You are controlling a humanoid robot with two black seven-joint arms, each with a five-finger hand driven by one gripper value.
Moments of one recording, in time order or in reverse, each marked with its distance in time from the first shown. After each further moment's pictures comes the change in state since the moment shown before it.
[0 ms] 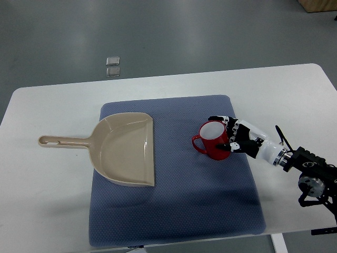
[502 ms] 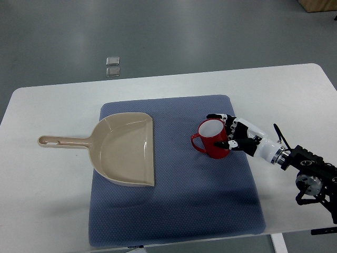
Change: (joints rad) left arm 0.000 0.000 0.000 0.000 0.000 0.000 0.000; right arm 0.009 0.012 0.013 0.003 0.004 0.004 -0.001
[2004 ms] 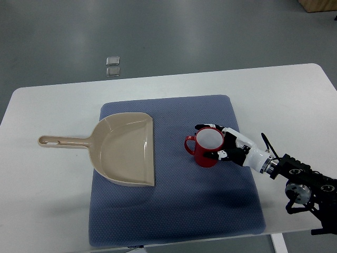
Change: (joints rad) left arm 0.000 0.000 -0.002 0.000 0.000 0.000 0.000; right arm -0.029 0.067 -0.013 0.003 -0.039 0.001 0.001
